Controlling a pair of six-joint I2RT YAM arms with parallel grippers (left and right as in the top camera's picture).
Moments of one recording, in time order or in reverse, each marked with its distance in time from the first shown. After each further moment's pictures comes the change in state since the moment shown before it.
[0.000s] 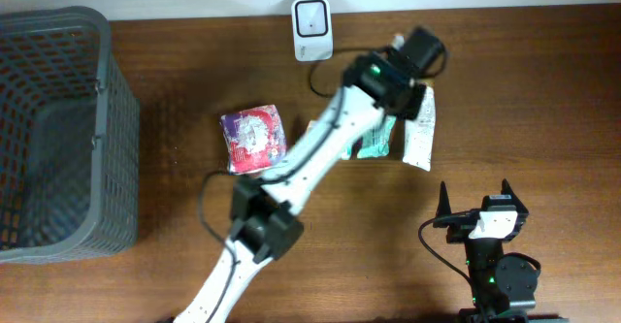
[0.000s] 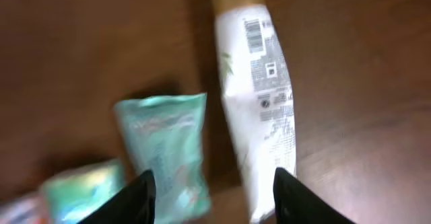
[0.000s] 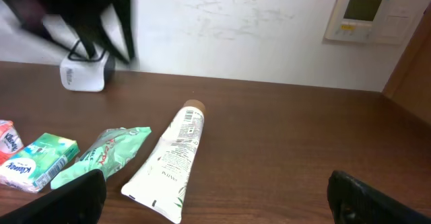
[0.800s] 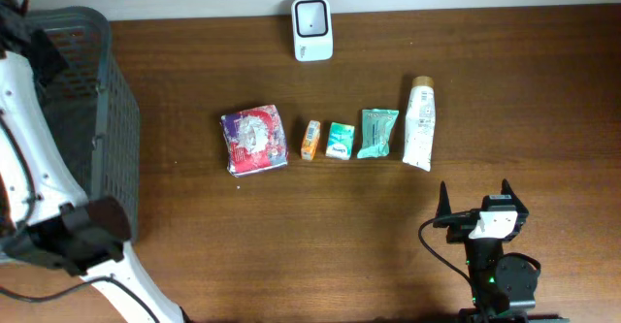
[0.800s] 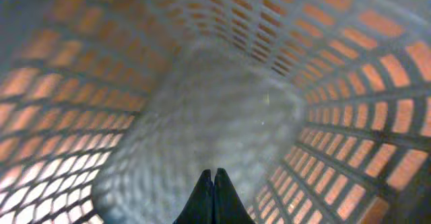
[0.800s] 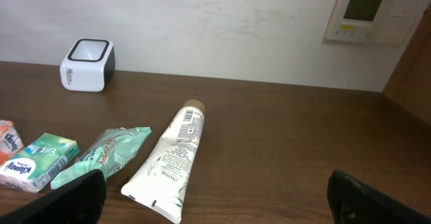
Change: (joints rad) left arm 1.128 -0.373 -0.081 -0.330 -0.208 0.169; right arm 0.000 0.000 0.000 0.000 0.000 0.000
